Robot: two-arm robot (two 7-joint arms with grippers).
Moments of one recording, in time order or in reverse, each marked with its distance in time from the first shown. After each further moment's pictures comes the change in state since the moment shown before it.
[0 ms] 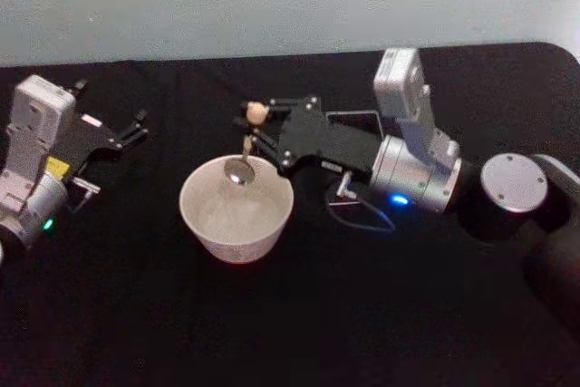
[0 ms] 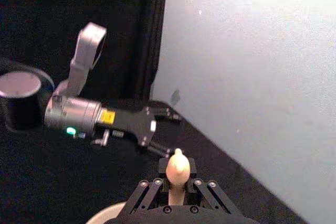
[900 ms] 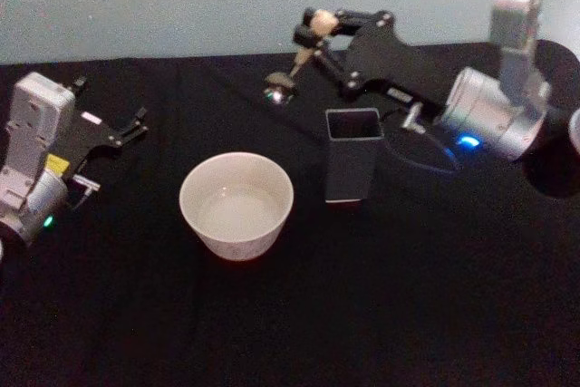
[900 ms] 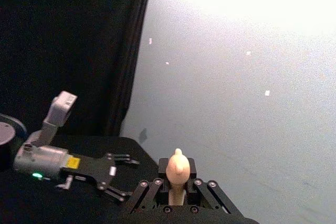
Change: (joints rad) left arm 0.000 0.000 0.000 0.000 0.000 0.000 0.000; right arm -0.009 0.110 0.115 -0.156 0.114 -0.018 0.000
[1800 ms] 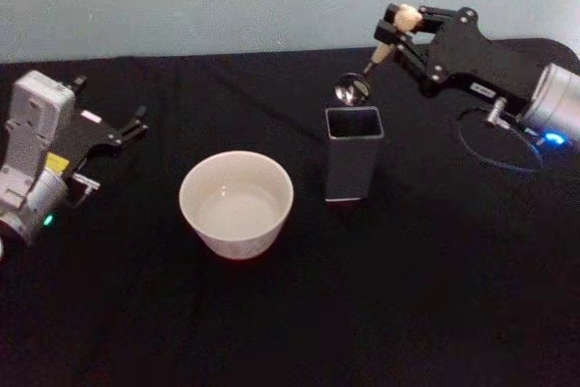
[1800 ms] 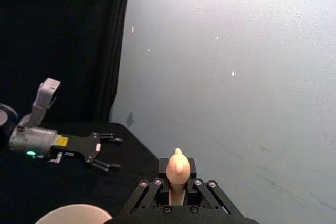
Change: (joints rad) left arm 0.000 0.000 0.000 0.000 0.000 0.000 0.000; right arm -0.066 0.146 0.103 -0.041 0.110 0.046 0.052
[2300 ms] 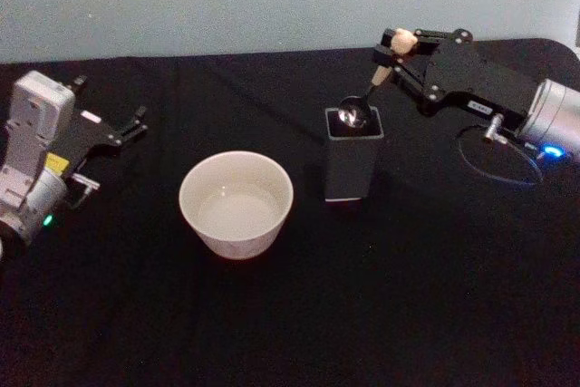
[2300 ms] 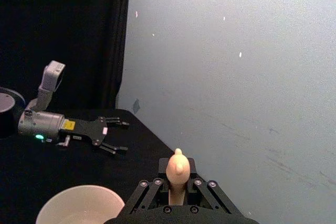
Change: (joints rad) left arm 0.000 0.000 0.000 0.000 0.000 0.000 0.000; right arm -0.004 0.019 -0.025 0.017 -0.005 0.020 0.005
